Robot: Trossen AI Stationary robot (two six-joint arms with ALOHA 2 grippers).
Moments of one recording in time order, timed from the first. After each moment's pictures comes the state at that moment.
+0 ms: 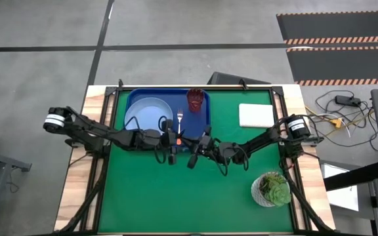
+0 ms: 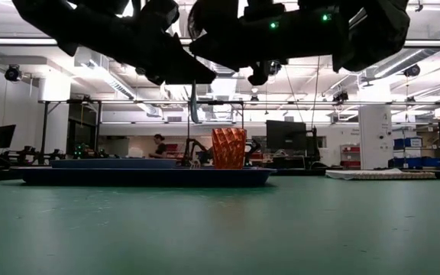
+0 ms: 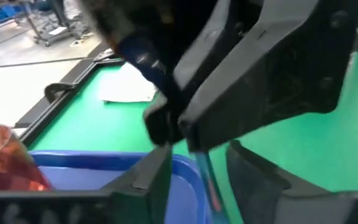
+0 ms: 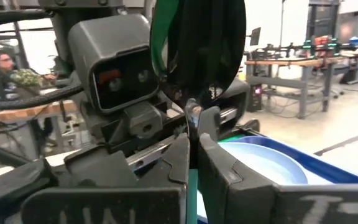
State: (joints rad) left arm -0.10 1.42 0.66 0.49 -0.28 0.06; right arm 0.19 1.93 0.91 1.18 0.60 0.00
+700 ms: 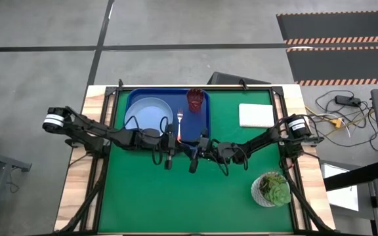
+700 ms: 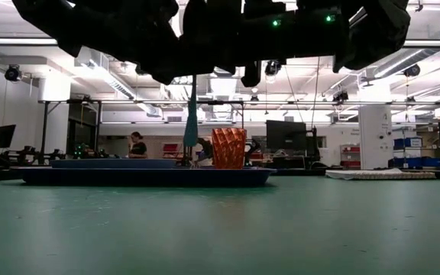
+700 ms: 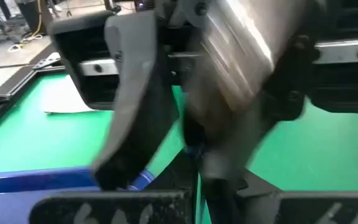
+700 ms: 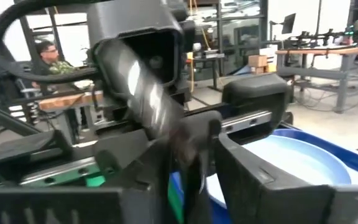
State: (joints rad) left arm -0.09 1.41 0.65 0.48 -0.07 0.06; right arm 0.20 1.93 0.91 1.13 0.47 0.06
